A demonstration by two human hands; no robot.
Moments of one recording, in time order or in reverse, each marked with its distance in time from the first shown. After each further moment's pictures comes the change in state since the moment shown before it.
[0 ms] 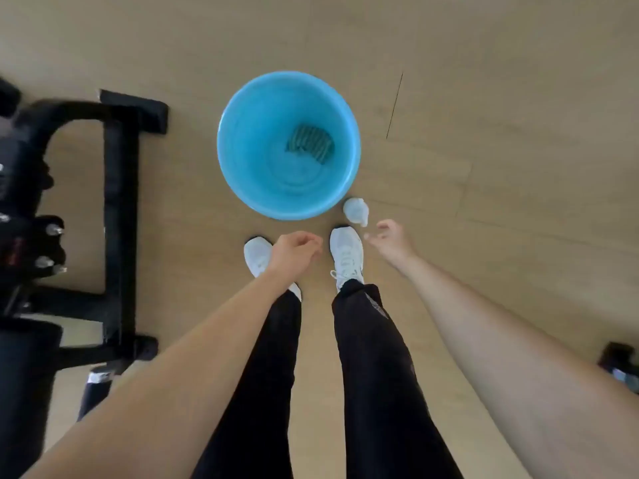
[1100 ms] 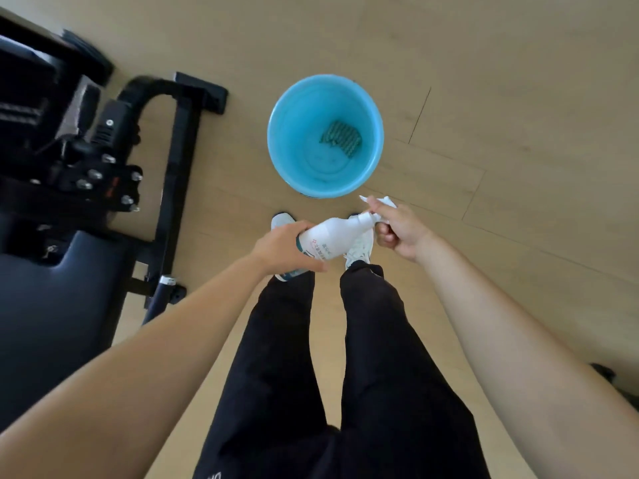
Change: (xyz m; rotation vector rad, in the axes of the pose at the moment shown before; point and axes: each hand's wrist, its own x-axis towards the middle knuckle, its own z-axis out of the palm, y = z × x) left_hand -0.144 0.008 -0.059 0.550 -0.072 0.150; right_hand -0.144 -0.075 -0.052 0.485 -0.400 0.027
